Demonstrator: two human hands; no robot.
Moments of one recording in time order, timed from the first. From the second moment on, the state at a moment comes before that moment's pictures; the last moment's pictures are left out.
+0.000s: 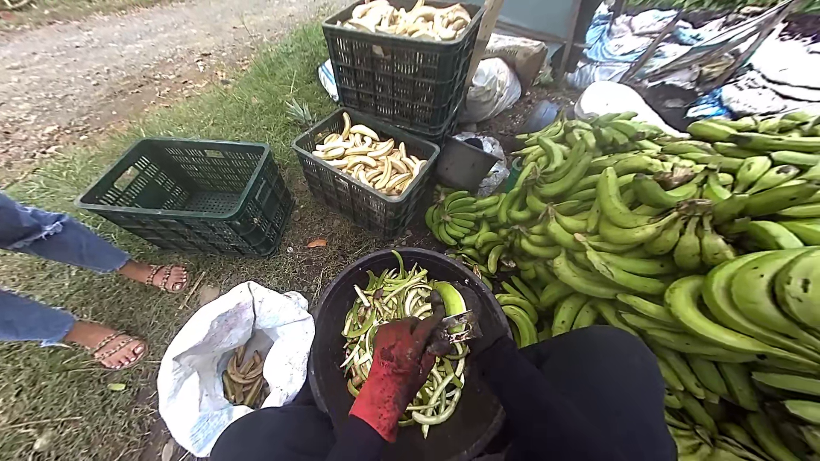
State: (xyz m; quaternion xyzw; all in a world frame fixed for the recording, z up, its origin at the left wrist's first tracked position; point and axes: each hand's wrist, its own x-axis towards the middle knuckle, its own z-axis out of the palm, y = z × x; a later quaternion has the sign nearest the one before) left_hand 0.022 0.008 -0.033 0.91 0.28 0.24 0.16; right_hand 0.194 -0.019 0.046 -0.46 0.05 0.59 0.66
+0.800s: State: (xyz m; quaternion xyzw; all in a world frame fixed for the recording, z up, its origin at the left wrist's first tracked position) left_hand 0.022 0.047 -0.044 0.72 0.51 0.19 0.44; right_hand 0.184 -0.048 -0.062 -0.52 -0.28 0.62 0.52
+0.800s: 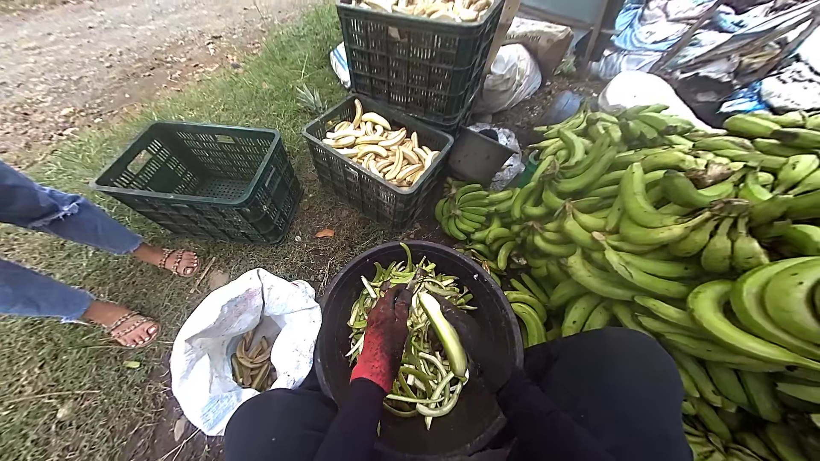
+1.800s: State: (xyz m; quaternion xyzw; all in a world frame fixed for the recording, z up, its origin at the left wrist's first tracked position) left_hand 0.020 0.028 -0.037 0.67 0.47 0.25 0.51; right_hand 0.186 -0.045 -0.059 -0.48 -0.16 0.60 0.62
